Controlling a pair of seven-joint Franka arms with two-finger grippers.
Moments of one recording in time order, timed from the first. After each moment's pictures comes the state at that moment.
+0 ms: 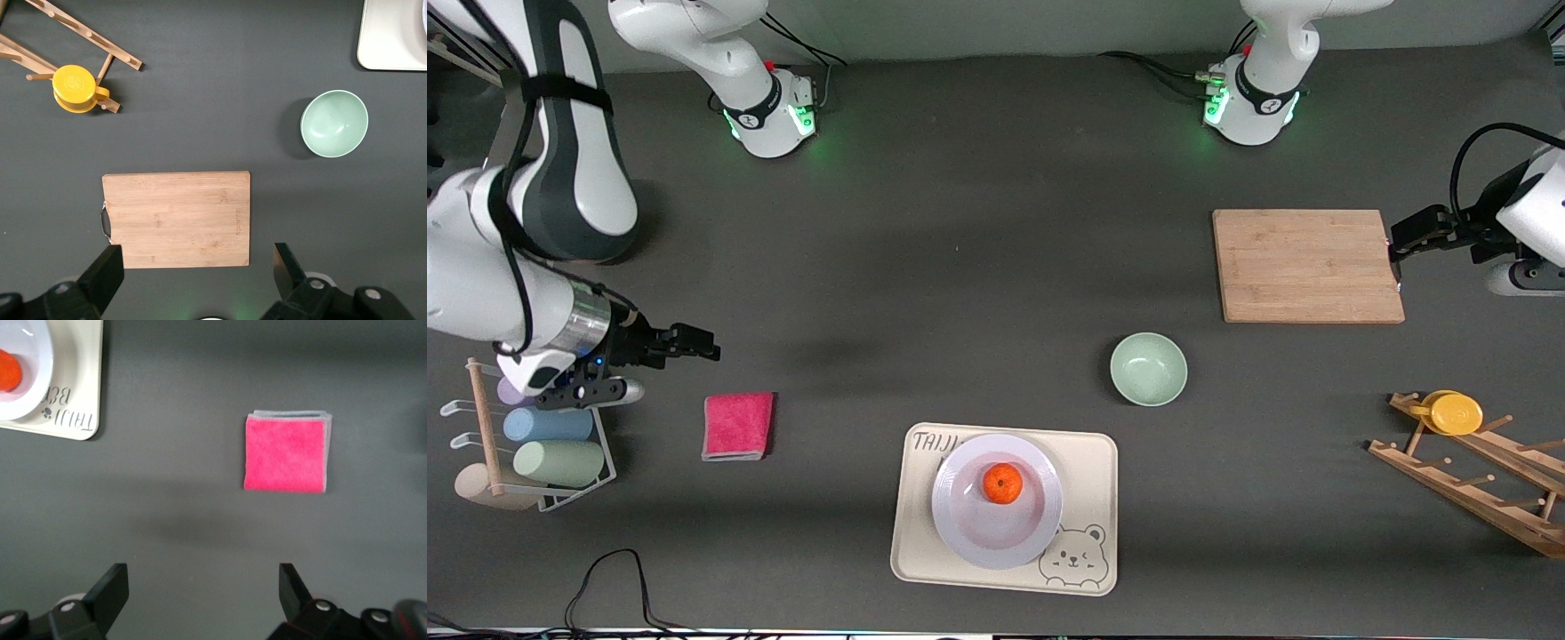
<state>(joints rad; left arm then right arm) 0.05 0.04 -0.08 -1.56 -0.01 1.51 -0.01 0.37 0.20 -0.32 -1.74 0.22 1.88 -0.07</state>
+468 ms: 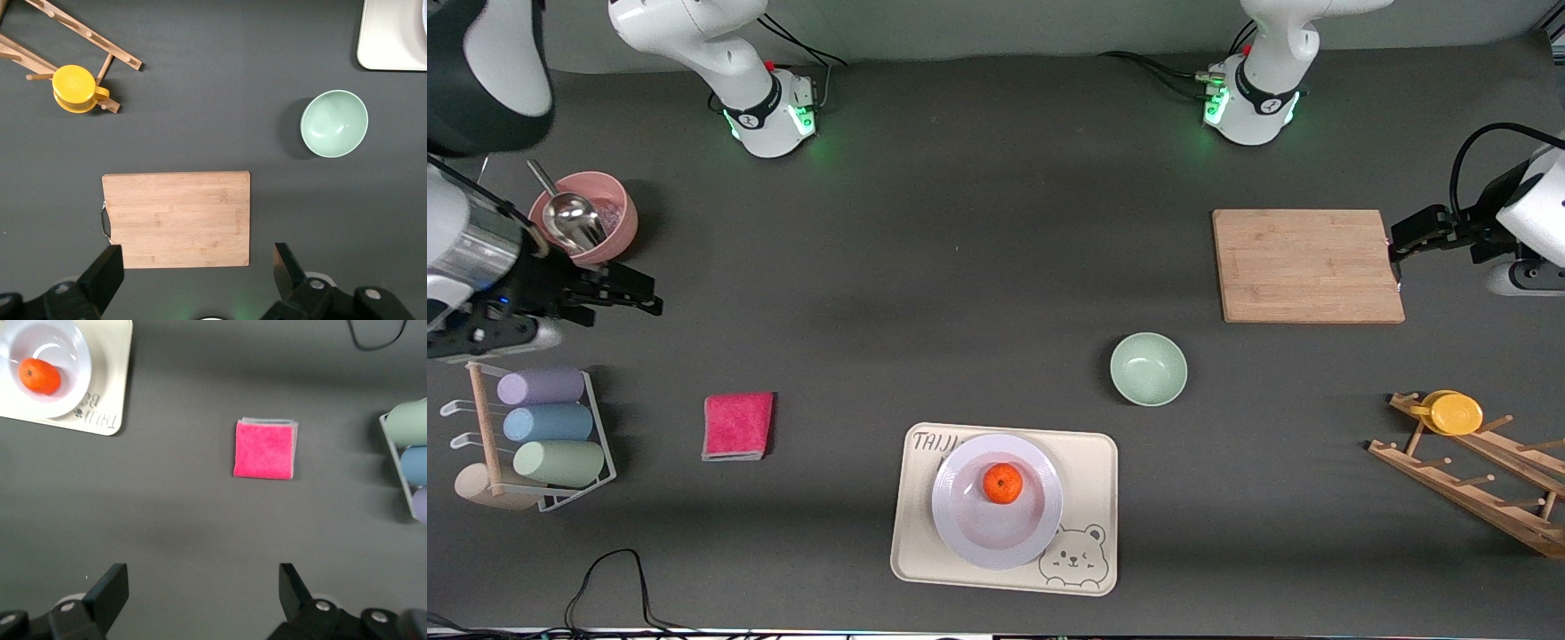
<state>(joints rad) 0.05 0.04 -0.08 -1.56 -0.01 1.51 -0.01 0.37 0.14 -0.34 -1.48 0.14 1.62 -0.06</state>
